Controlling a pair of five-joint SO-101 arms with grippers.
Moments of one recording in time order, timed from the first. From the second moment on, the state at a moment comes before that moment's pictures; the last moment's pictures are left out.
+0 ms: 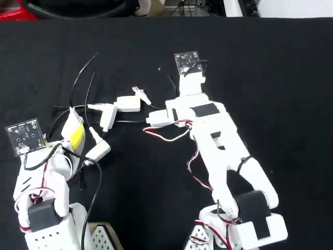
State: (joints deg) left arm -22.8 -96.2 76.1 60.7 0.1; right arm -14.4 -10.5 38.1 38.3 -3.9
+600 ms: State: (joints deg) left arm -30.0 -96.0 90.0 59.9 -17.9; right arm -17.1 -10.5 38.1 38.9 -5.5
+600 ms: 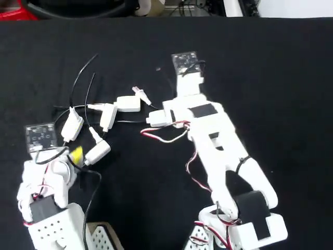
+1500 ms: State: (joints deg) left arm -31.3 -96.0 93.7 57.1 -20.0; right arm -15.1 -2.9 30.1 44.9 -6.5
